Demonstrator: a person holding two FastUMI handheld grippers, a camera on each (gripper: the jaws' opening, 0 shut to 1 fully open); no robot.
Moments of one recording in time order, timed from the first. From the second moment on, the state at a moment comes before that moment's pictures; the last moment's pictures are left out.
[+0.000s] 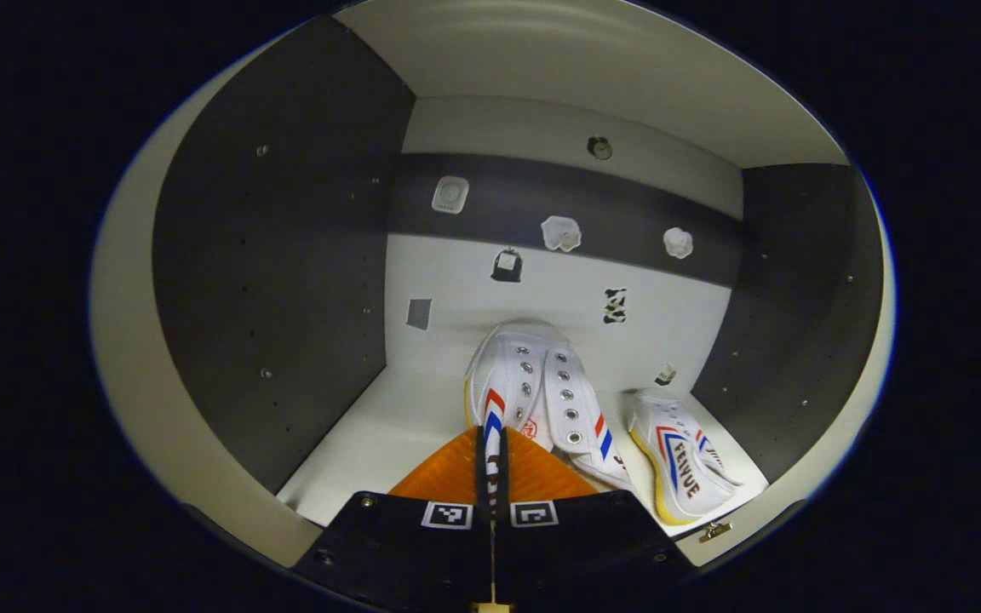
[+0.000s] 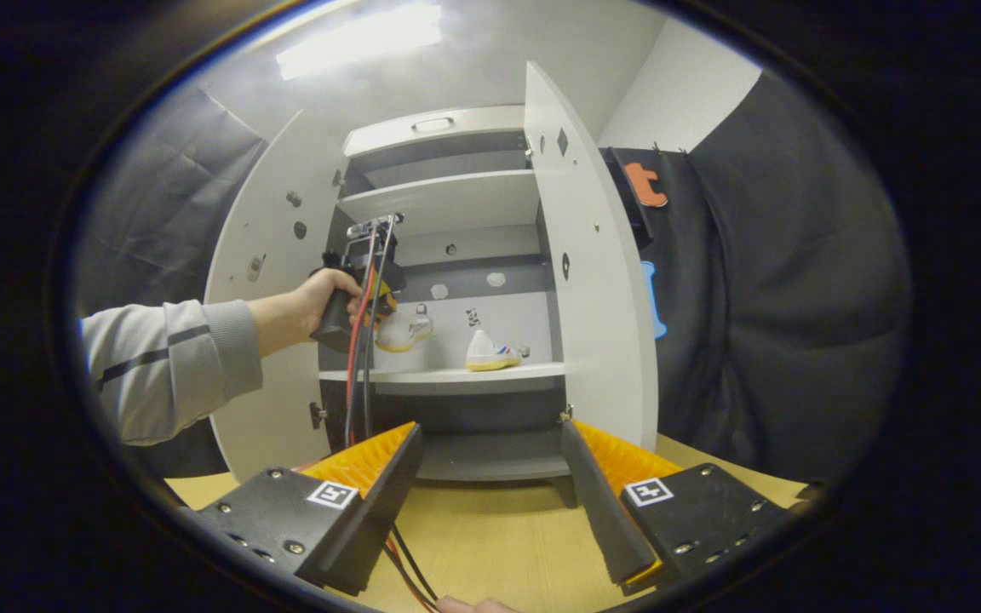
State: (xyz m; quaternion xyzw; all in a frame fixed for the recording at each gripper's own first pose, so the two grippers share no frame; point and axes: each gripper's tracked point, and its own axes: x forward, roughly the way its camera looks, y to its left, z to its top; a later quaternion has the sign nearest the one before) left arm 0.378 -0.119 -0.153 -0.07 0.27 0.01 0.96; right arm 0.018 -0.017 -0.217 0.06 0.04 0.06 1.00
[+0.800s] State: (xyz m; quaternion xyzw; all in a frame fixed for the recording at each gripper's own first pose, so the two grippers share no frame) left arm 0.355 -0.081 -0.155 0.00 0.24 0.01 0.97; right arm 0.019 -0.016 -0.220 0.04 0.05 0.05 1.00
